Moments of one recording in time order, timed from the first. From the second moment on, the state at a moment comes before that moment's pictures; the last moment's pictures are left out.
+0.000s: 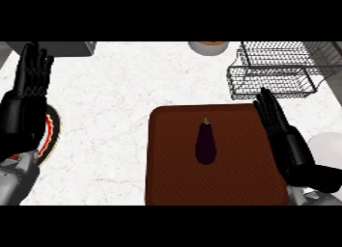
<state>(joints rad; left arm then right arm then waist) -0.27 0.49 -0.20 -1.66 0.25 0.40 -0.18 -0.09 -0.37 0.34 -1.70 -0.27 -0.27 -0.10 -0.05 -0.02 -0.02</state>
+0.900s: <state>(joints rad) -0.20 0.33 -0.36 -1.51 0.18 0.45 -0.04 -0.22 -0.39 0.00 -1.30 -0.85 0.36 -0.04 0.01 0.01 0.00</state>
